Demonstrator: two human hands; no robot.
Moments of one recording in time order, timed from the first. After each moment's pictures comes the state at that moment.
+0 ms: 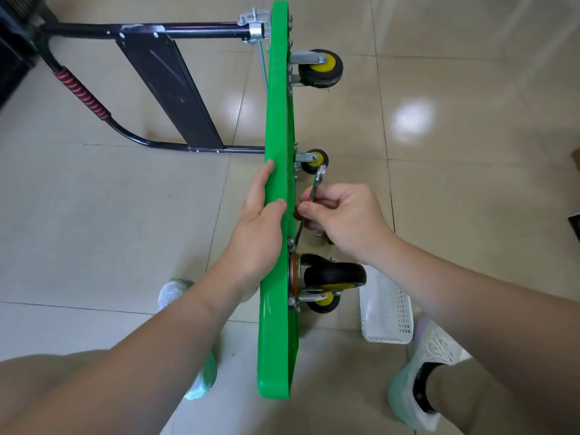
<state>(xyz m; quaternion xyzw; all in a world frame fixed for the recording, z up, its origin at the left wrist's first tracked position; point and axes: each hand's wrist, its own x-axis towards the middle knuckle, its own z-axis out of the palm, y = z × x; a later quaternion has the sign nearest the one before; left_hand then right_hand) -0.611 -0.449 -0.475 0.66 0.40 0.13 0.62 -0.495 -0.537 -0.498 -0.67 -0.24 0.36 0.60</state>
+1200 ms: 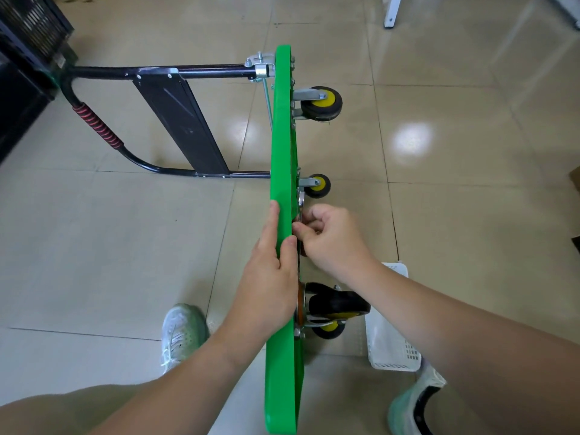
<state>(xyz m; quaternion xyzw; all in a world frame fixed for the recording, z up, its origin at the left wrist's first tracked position) -0.621 -0.462 -0.482 0.76 0.38 0.11 0.52 -0.495 -0.513 -0.503 -0.77 -0.30 0.28 0.49</state>
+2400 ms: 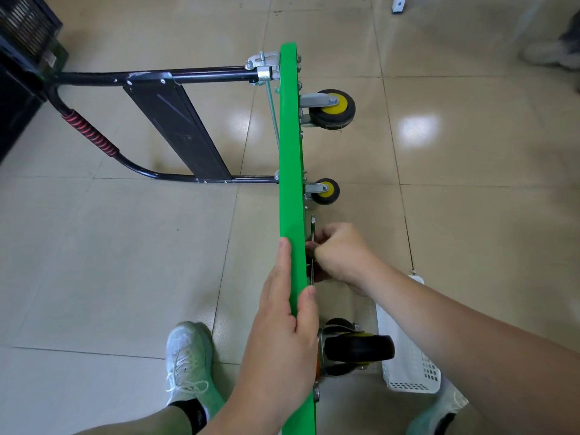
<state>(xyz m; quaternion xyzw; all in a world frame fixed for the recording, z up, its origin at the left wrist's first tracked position) -0.626 -0.462 -0.483 0.75 0.40 0.09 0.52 -0.455 -0.467 -0.539 -0.76 -0.12 0.46 0.44</state>
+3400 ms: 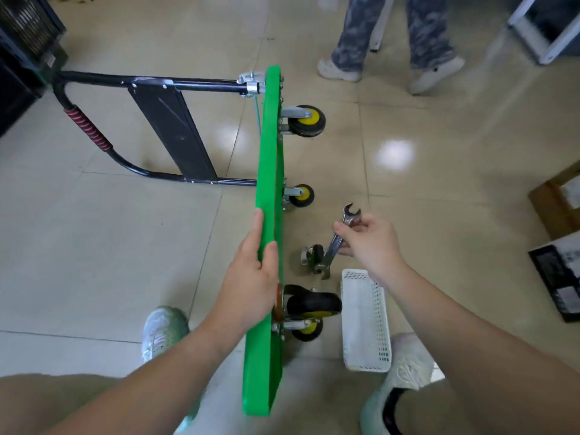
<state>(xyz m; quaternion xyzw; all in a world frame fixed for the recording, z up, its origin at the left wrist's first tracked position) -0.622 -0.464 -0.472 0.76 0.40 0.10 0.51 -0.436 -0.569 -0.505 -0.79 -0.08 0.29 0.53</state>
